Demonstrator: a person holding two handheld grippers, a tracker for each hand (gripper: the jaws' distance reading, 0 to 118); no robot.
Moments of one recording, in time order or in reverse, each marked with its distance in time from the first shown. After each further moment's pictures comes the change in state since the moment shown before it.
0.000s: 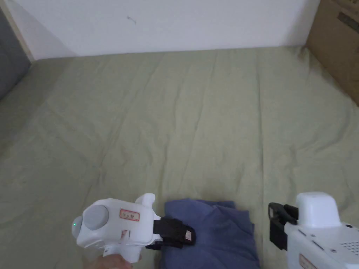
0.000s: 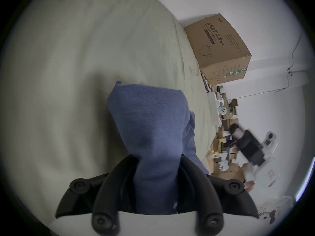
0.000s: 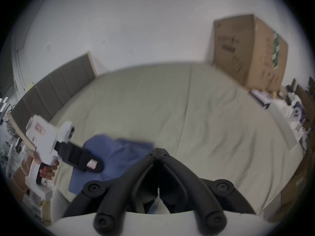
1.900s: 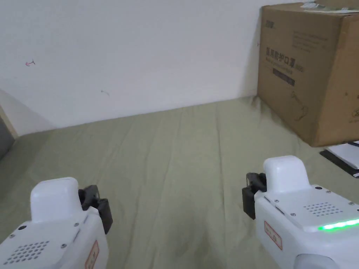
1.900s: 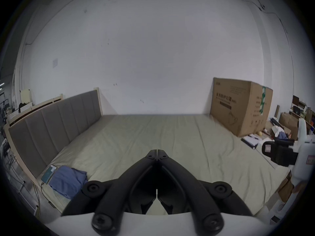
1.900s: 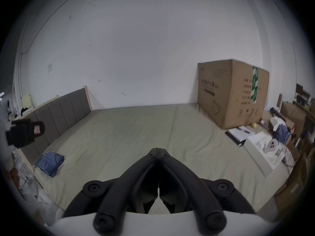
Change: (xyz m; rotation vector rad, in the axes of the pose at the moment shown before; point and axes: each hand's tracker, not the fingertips) left arm 0.256 -0.100 0.102 1.040 0.719 -0.474; right arm 0.038 0.082 0.081 0.244 -0.075 0.030
